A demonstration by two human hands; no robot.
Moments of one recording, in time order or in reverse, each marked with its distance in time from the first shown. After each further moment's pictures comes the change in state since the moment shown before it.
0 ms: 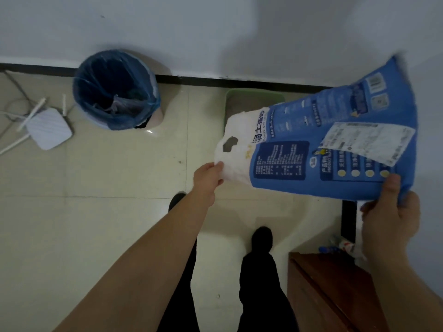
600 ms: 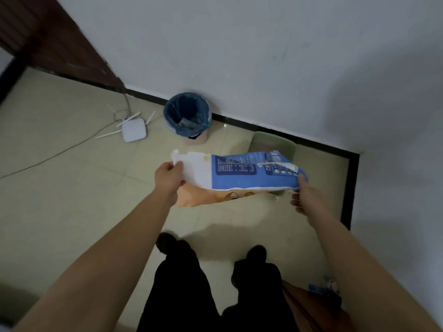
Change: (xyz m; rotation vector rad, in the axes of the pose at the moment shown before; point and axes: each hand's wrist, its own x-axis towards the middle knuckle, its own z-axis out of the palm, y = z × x) left_hand -0.285 -0.021 -0.142 -0.130 0.406 0.403; right_hand -0.063 -0.041 -0.082 -0.112 -0.763 0.199
